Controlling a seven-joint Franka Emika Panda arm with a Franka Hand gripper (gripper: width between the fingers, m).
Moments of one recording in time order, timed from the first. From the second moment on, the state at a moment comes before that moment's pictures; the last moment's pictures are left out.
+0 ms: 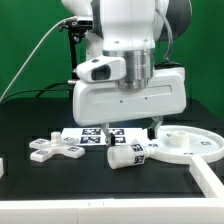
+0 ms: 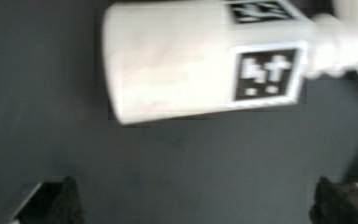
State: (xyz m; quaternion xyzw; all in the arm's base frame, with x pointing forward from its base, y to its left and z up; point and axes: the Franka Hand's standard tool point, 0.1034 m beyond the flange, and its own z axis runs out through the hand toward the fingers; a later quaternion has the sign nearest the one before) arm 0.518 0.032 0.064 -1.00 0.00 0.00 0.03
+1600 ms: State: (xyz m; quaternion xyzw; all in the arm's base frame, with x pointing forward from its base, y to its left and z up) arm 0.497 0.017 0.042 -0.84 0.53 0.06 0.11
